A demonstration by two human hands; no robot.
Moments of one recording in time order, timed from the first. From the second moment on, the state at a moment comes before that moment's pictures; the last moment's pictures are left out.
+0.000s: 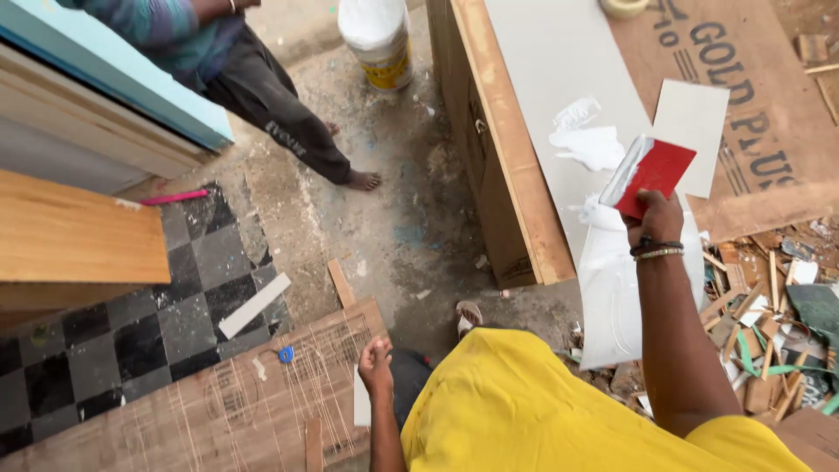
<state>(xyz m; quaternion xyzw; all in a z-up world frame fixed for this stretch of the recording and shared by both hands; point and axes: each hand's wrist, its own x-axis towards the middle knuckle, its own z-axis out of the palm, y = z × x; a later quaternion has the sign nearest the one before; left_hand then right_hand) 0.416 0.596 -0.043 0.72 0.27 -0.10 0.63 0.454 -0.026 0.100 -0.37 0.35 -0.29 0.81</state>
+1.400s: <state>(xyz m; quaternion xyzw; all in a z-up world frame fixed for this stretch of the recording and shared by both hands) 0.958 0.147 0.064 0.62 -0.36 -0.55 0.43 0.490 0.073 0.094 -0.11 0.53 -0.64 0.54</state>
